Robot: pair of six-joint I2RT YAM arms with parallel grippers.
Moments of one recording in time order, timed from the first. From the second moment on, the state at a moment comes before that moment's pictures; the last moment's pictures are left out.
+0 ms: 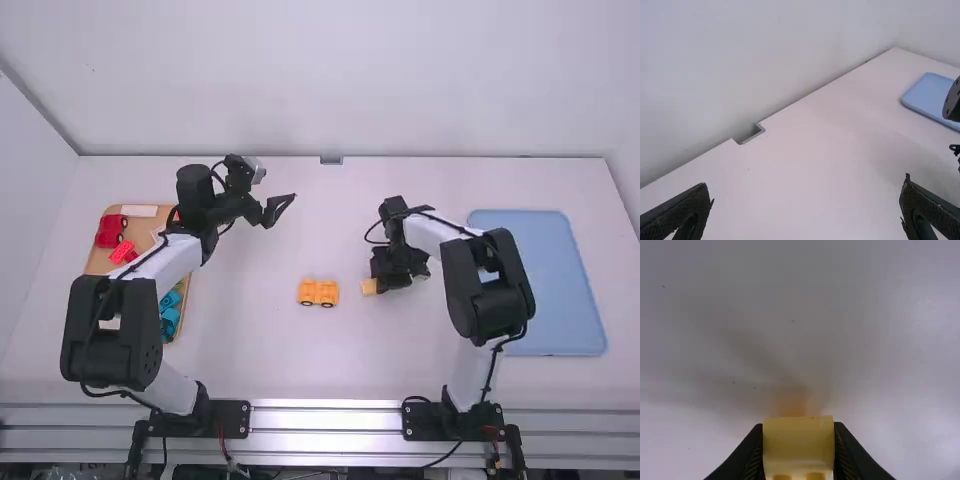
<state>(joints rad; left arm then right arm) 0.00 1.63 0.92 0.38 0.75 0.20 0.31 1.99 1.19 -0.84 -0.27 1.61</state>
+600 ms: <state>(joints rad) 0.00 1.63 0.92 0.37 0.76 0.19 0.34 1.99 1.19 -0.84 -0.25 1.66</state>
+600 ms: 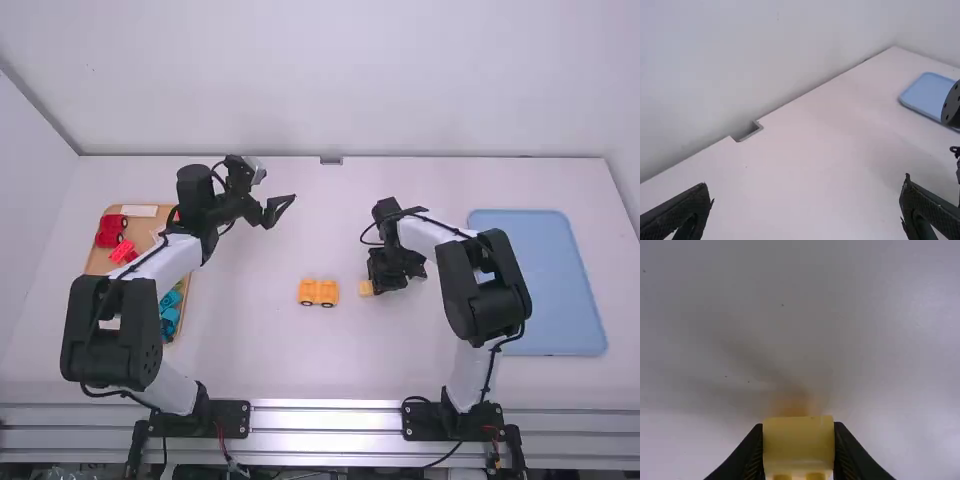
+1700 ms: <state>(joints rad) 0.00 1.63 0.92 0.36 0.76 0.19 0.18 1.97 1.30 -1.06 -0.34 1.36</state>
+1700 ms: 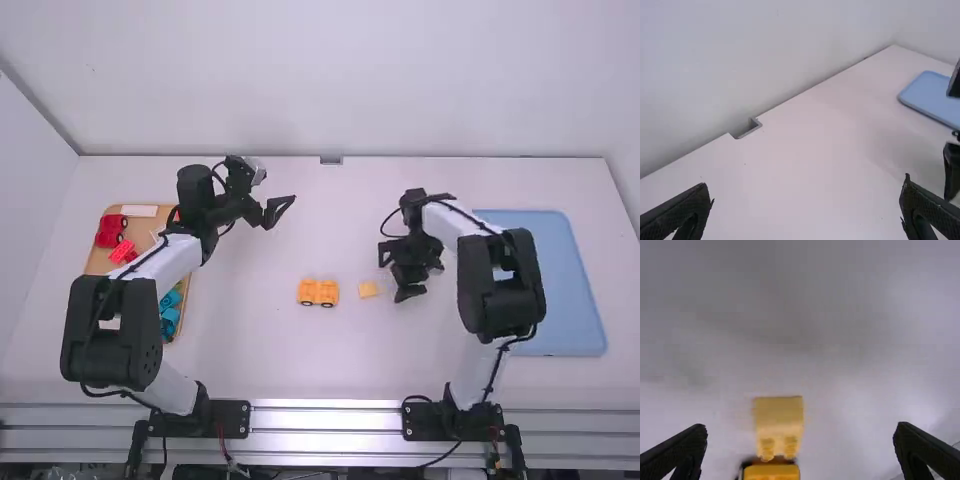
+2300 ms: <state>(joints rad) 0.00 1.63 0.92 0.33 0.76 0.16 0.13 1.85 1.80 -1.05 0.01 0.23</state>
